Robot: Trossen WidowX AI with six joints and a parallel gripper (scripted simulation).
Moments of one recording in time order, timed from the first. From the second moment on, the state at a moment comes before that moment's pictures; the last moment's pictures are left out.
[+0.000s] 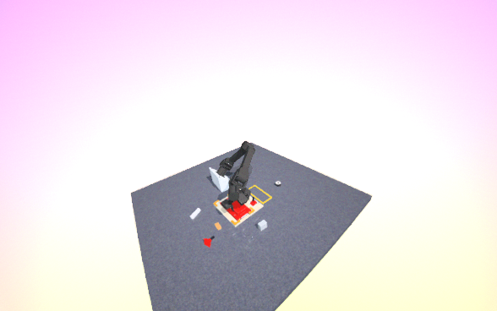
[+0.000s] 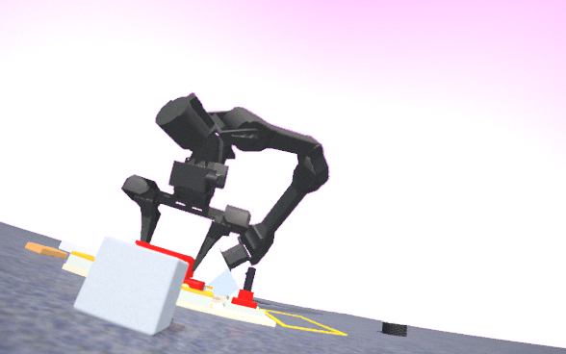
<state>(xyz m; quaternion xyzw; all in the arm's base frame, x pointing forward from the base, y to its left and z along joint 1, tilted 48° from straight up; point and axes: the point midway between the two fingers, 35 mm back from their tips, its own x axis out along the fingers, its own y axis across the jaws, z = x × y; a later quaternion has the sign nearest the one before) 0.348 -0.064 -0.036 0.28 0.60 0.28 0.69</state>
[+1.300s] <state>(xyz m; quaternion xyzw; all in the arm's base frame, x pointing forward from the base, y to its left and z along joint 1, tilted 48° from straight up) 0.344 -0.084 -0.017 0.28 0.61 0.28 0.69</state>
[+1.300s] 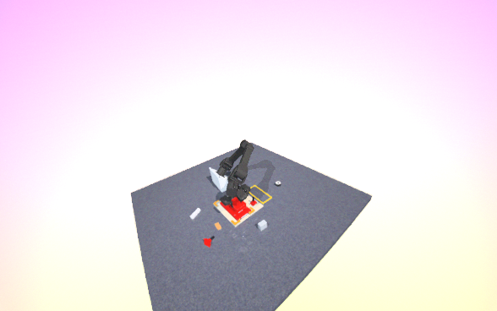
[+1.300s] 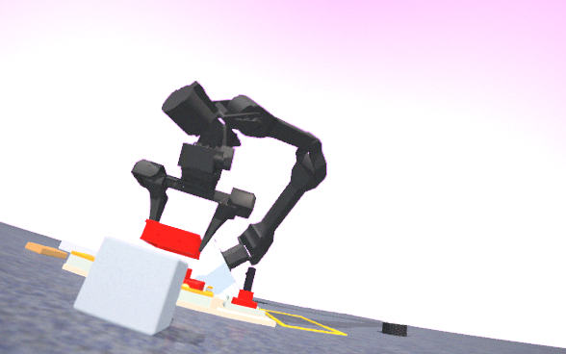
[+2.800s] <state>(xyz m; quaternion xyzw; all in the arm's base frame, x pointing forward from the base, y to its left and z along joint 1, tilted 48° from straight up) 0.312 0.005 0.137 0.27 0.60 0.28 0.69</state>
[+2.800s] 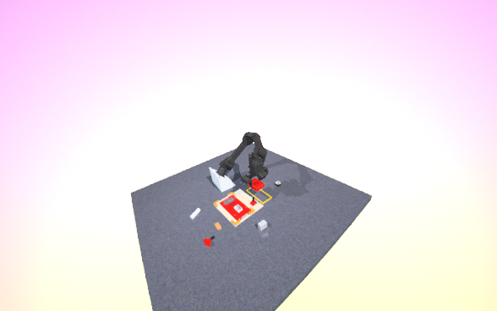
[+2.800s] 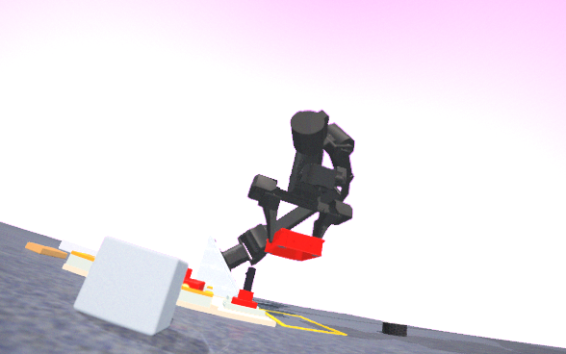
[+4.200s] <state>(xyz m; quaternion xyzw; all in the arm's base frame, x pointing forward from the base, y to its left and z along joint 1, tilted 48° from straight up) 0.302 0.045 0.136 0.28 0.60 0.28 0.69</state>
